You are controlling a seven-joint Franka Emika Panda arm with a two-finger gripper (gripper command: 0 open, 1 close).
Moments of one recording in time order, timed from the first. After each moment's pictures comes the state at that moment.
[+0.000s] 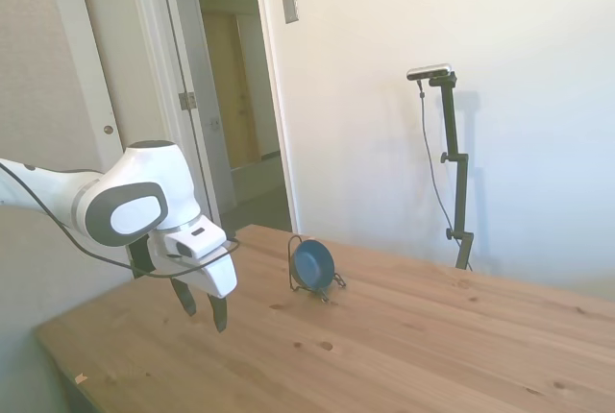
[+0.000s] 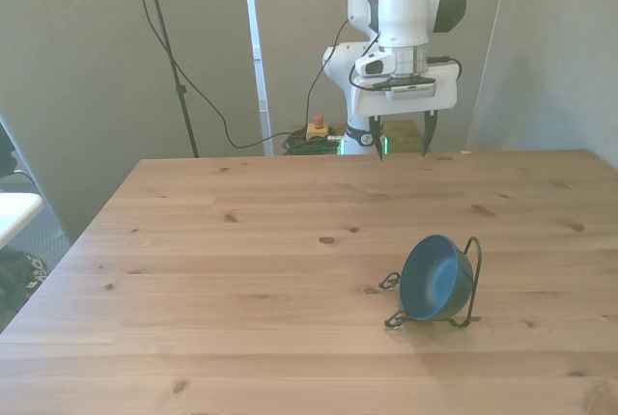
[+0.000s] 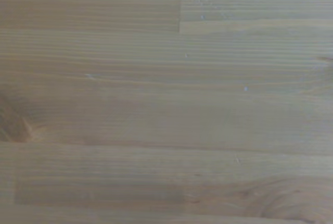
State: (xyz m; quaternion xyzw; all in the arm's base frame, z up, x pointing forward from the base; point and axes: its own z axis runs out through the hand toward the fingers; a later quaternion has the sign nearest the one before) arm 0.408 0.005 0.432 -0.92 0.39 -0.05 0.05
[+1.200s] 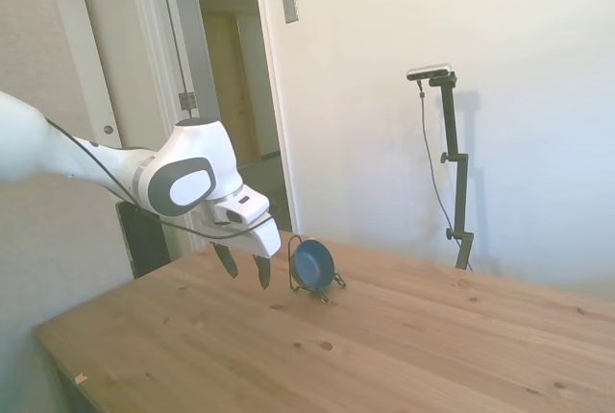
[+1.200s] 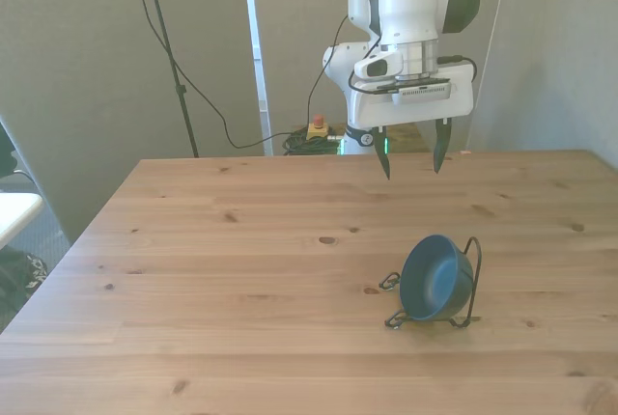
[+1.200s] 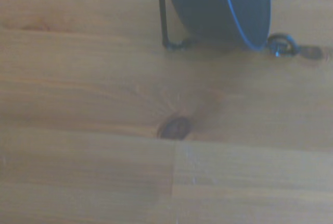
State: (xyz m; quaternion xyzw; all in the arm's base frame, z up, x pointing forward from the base) arm 0.513 -0.010 0.465 -0.92 0.36 -0.10 0.08
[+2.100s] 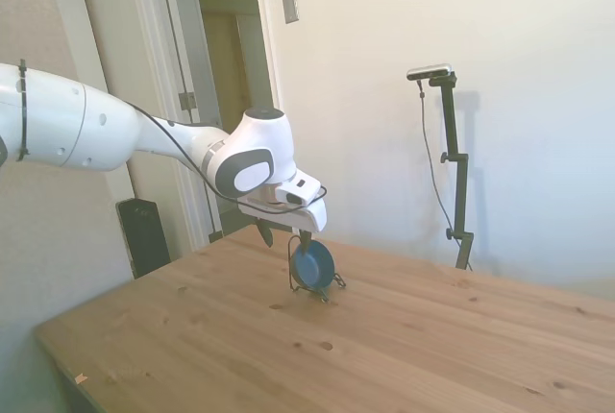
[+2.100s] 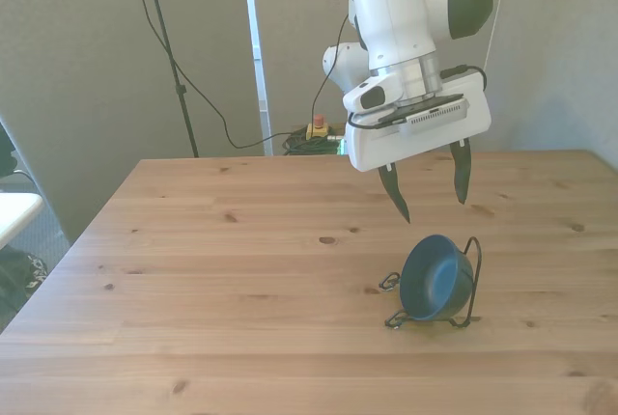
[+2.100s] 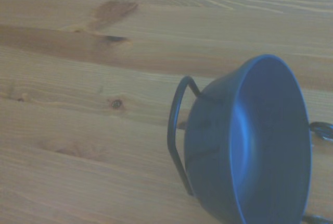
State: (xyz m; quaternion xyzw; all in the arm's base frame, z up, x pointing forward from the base) arm 0.623 -0.036 0.470 -0.93 0.30 -0.10 0.16
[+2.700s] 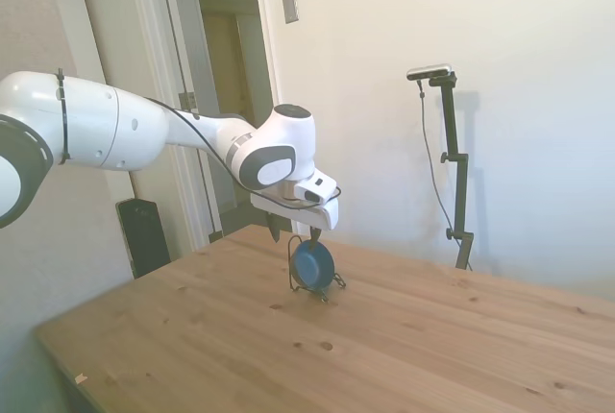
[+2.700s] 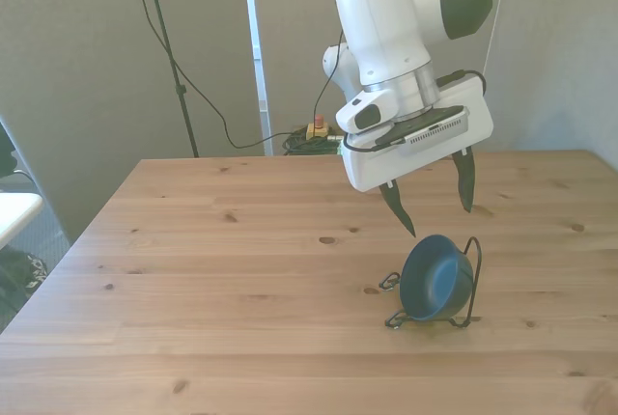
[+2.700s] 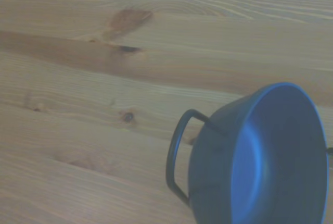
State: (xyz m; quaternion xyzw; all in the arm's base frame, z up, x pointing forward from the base) arm 0.649 -0.047 0.470 -0.94 0.29 -0.07 0.19
